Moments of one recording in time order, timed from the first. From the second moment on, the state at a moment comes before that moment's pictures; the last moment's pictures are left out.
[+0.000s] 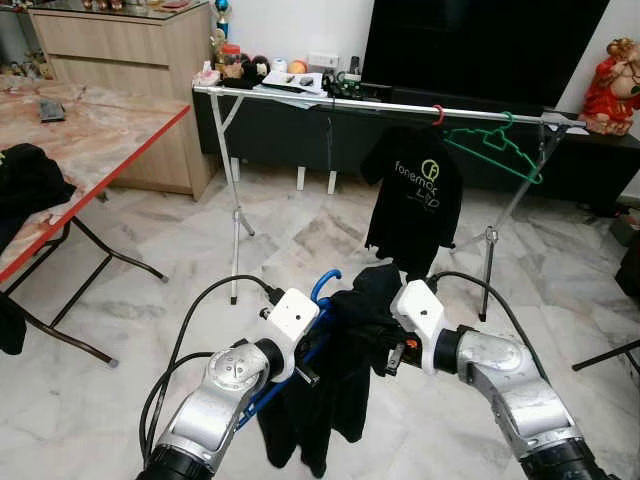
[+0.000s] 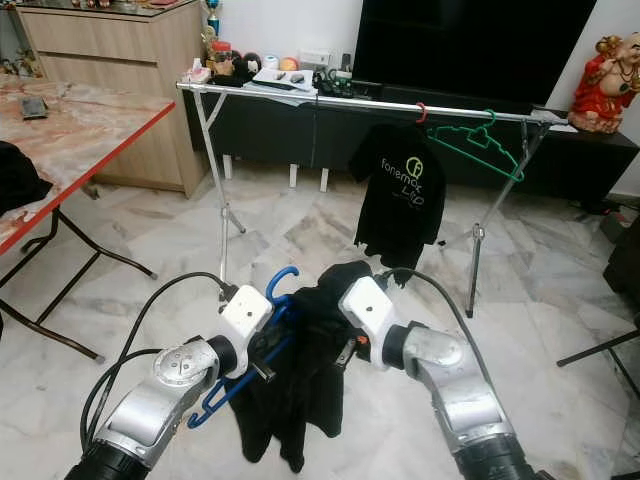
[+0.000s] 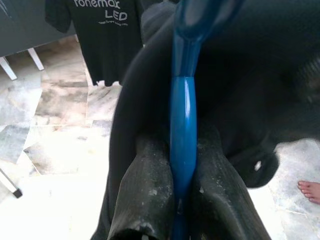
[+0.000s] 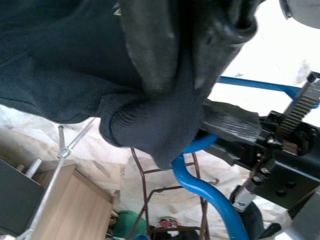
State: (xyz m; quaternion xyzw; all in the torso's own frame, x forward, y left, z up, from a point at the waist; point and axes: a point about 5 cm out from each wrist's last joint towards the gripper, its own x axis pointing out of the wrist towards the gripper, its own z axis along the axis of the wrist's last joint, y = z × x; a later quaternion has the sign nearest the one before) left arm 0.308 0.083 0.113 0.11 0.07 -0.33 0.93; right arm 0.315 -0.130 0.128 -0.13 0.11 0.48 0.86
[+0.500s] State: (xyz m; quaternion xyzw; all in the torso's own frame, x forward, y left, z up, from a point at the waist) left arm 0.308 0.083 0.114 0.09 0.07 -0.33 0.93; right arm 0.313 -0.129 0.127 -0.15 0.12 0.49 0.85
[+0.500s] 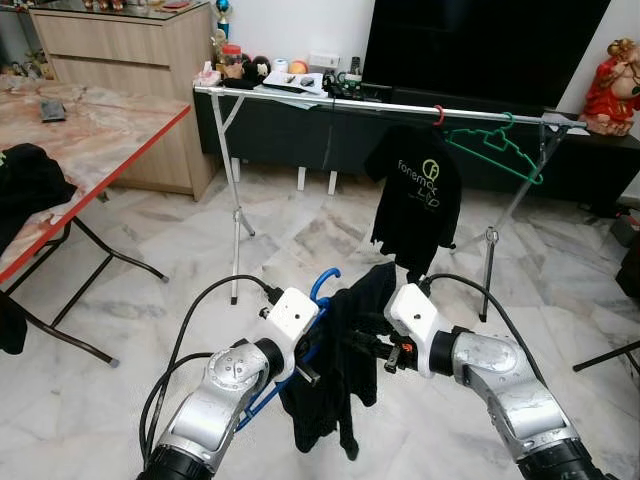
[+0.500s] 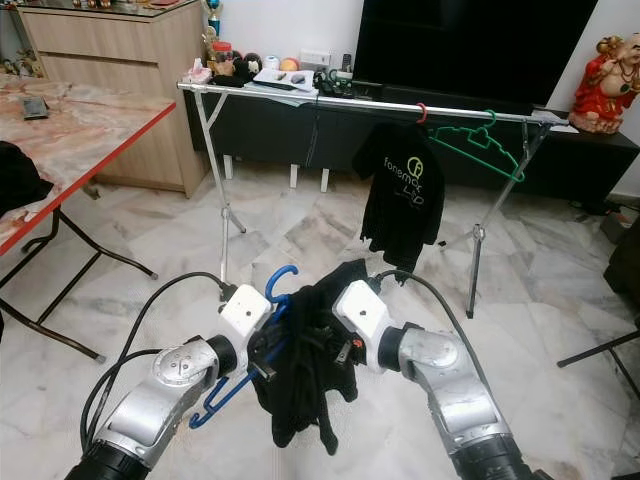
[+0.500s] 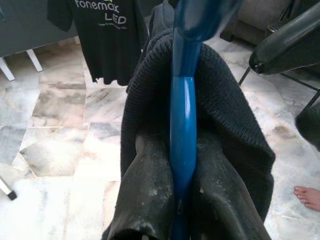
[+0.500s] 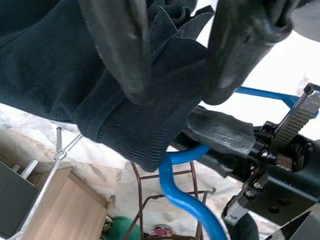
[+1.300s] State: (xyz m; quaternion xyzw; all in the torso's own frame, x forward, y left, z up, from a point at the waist) left arm 0.282 0.109 0.097 0.24 0.08 -0.50 0.83; right arm 0.309 -0.173 0.132 -0.29 0.17 0.57 0.75
